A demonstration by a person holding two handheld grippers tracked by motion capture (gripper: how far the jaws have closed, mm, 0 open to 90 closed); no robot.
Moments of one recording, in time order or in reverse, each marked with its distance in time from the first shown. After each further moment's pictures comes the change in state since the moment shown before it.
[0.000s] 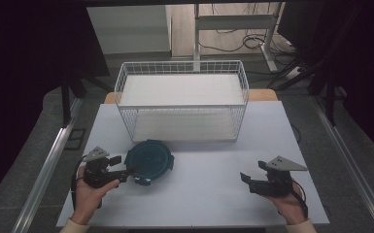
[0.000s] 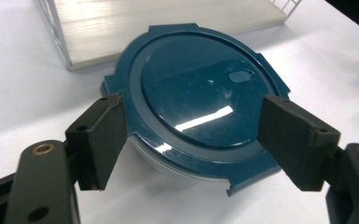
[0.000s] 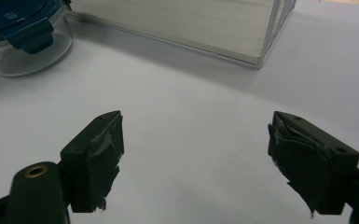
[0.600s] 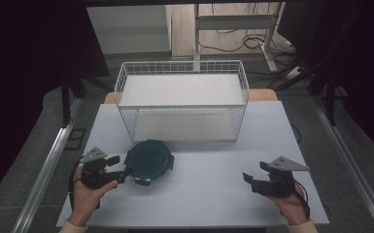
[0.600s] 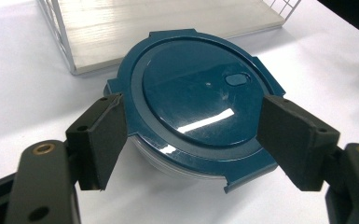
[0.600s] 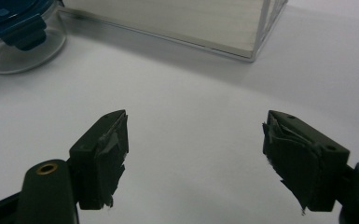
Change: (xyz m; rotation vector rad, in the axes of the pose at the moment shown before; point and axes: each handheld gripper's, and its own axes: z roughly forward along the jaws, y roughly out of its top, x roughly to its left) left arm -0.003 0.000 -0.007 -0.012 -0.002 0.018; right arm -0.004 -0.002 -0.003 0.013 -0.019 0.011
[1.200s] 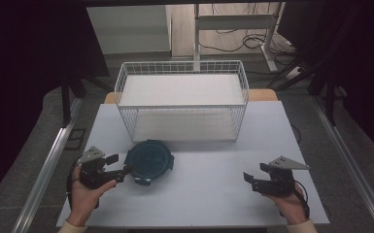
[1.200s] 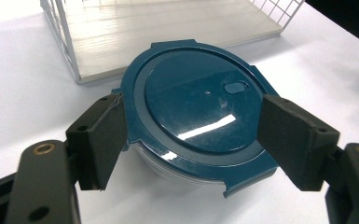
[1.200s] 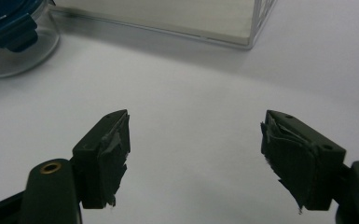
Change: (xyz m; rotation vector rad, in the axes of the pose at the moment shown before) left arm -0.001 0.004 -0.005 -0.027 0.006 0.003; right arm -0.005 -0.003 0.004 0.029 0.014 0.076
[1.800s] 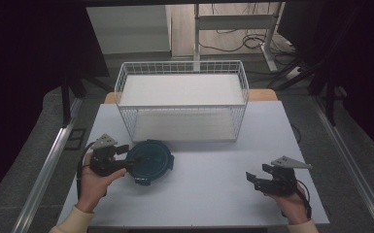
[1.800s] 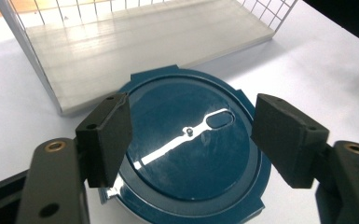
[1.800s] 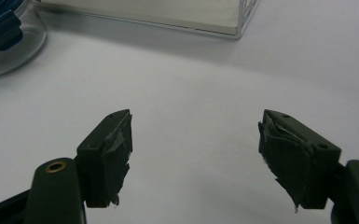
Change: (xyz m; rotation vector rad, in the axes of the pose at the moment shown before) left arm -0.014 0.040 0.018 0.043 -0.011 0.065; right arm -0.006 -0.001 -0.001 0.024 -0.030 0.018
